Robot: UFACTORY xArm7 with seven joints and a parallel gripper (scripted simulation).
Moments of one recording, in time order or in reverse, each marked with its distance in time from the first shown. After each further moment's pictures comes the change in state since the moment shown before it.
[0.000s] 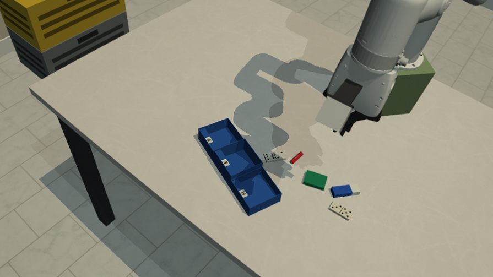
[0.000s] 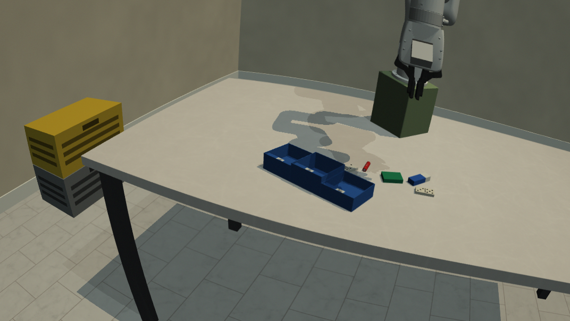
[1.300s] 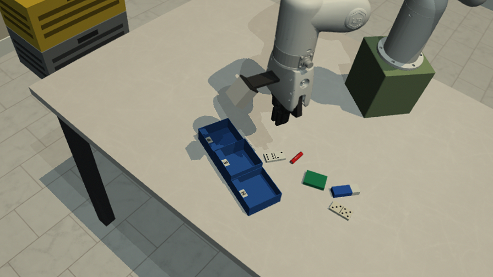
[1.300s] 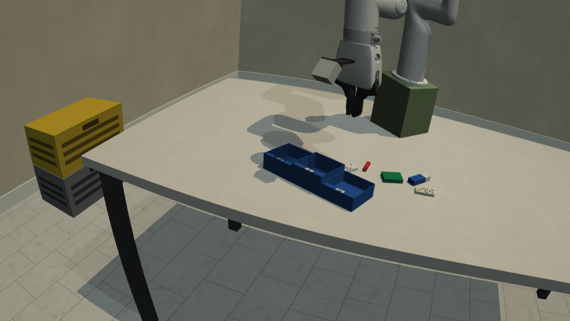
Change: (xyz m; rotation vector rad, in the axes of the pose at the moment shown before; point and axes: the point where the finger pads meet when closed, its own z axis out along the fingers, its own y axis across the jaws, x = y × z) arm -0.021 0.129 0.076 0.039 -0.057 0.510
